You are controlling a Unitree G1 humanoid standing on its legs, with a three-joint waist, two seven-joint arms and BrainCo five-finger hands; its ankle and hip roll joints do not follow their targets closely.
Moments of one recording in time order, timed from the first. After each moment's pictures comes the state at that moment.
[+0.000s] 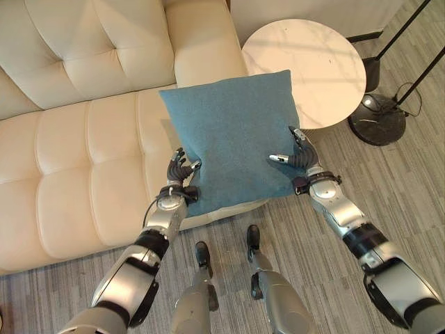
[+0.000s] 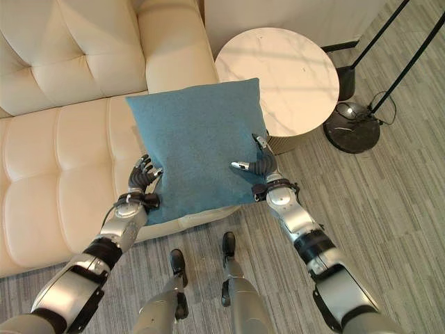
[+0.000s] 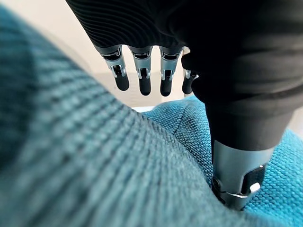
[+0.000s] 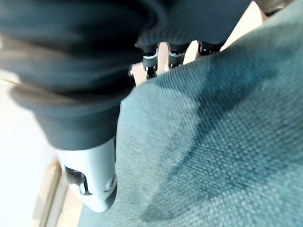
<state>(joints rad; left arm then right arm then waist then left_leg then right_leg) -0.56 0.31 -0.32 0.74 -0.59 -0.17 0.32 -0.56 -0.47 0.39 0.36 0.26 -0.07 -0.28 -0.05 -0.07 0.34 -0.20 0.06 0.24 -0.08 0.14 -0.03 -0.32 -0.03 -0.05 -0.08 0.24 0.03</state>
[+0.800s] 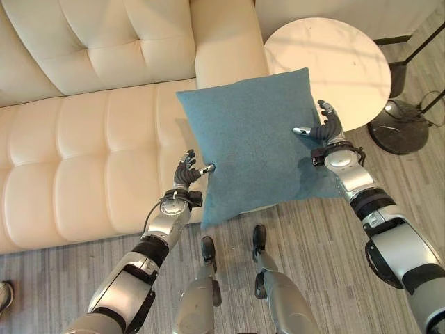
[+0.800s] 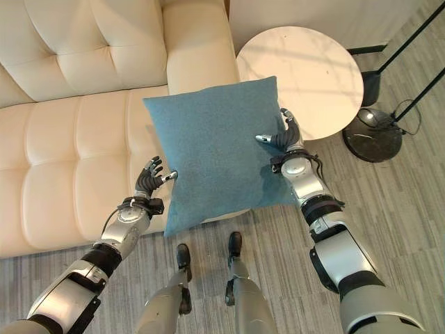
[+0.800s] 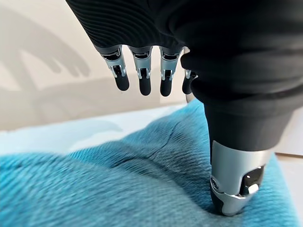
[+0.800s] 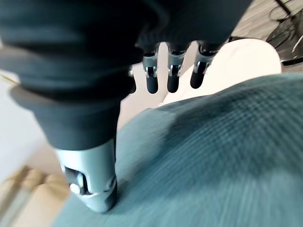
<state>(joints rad) -0.59 0.34 -0.39 0.72 -0.57 -0.16 0.27 -1.02 -0.48 0.42 1.00 0.23 -0.03 -0.34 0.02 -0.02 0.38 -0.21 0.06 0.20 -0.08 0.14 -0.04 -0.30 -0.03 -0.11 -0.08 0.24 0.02</state>
